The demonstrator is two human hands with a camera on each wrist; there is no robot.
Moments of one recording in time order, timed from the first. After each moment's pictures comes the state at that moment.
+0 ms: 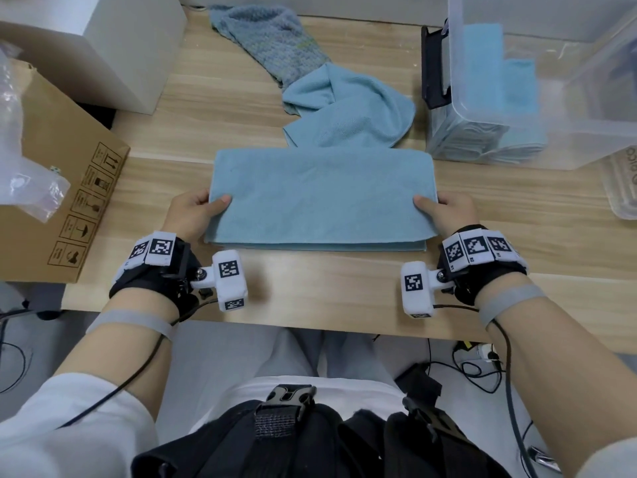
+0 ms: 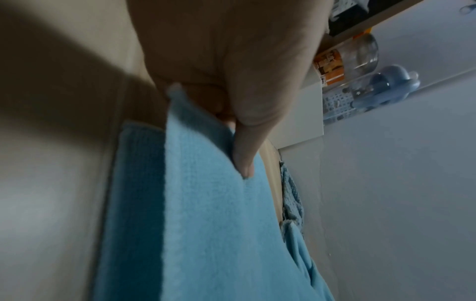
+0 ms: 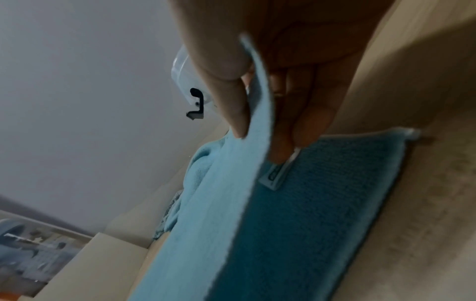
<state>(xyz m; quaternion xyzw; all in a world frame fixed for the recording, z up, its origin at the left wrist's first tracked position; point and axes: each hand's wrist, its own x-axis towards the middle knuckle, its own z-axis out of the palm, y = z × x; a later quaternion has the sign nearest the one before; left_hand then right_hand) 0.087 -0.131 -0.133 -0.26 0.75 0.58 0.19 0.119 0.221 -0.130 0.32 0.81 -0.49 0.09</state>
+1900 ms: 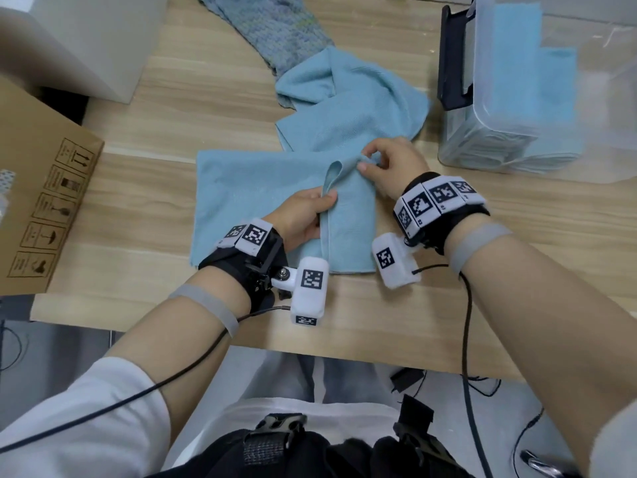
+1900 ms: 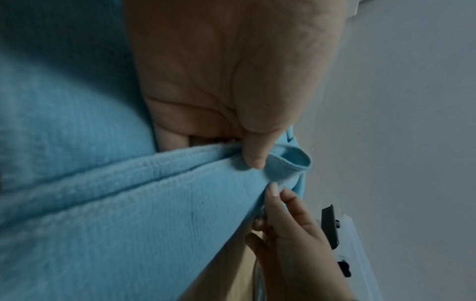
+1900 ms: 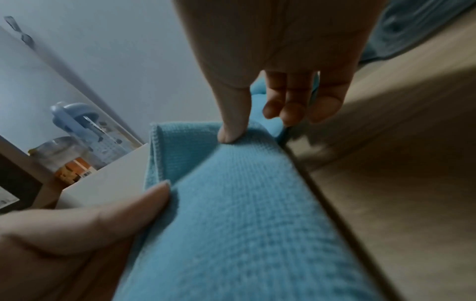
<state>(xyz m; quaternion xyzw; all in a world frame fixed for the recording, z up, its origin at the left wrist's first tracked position) 0.062 0.014 -0.156 -0.16 0.55 0.71 0.40 0.021 0.181 -0.149 0.03 0.92 -0.35 0.15</state>
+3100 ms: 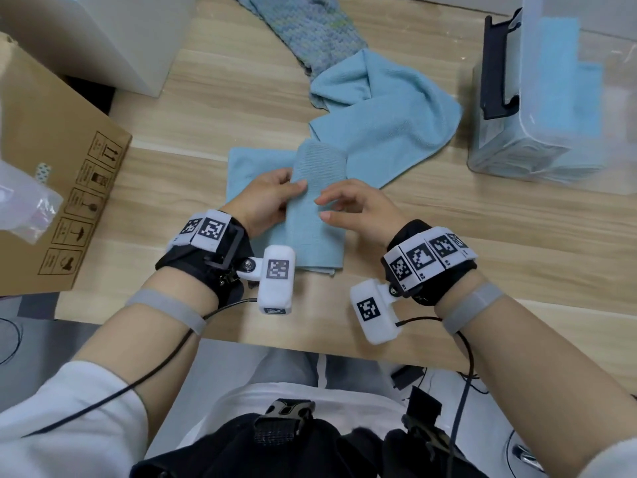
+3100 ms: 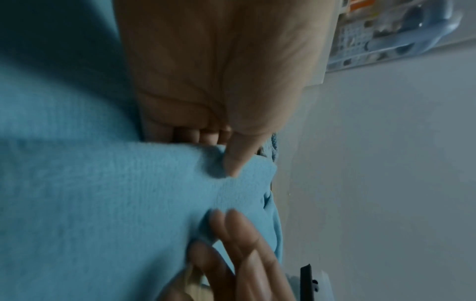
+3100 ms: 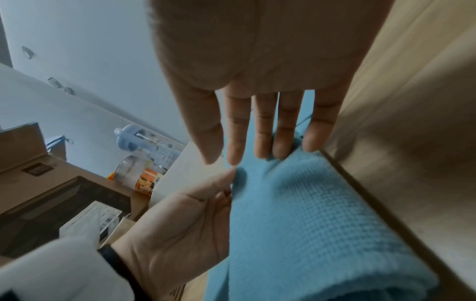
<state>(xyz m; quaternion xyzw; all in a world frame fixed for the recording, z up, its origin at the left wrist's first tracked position) 0.041 -0.078 -0.149 -0.14 0.59 0.71 0.34 0.070 0.090 -0.131 0.01 0.79 -0.57 0.24</state>
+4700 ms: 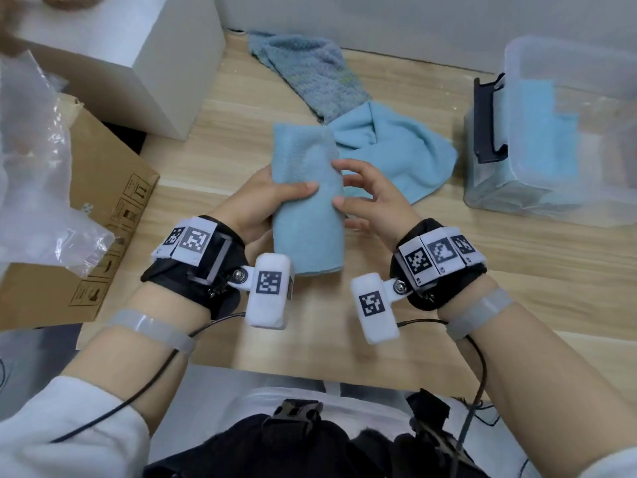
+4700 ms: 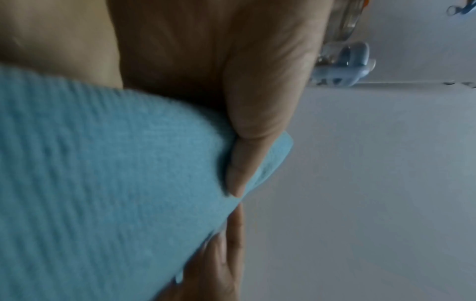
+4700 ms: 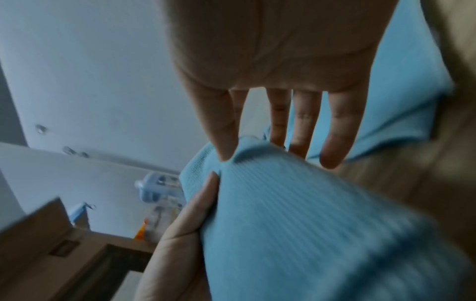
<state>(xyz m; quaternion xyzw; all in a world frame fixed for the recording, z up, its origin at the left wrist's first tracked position) 0.018 -0.088 -0.079 -0.09 0.59 0.75 0.30 0.039 0.084 -0.079 0.09 0.69 -0.68 0.22</state>
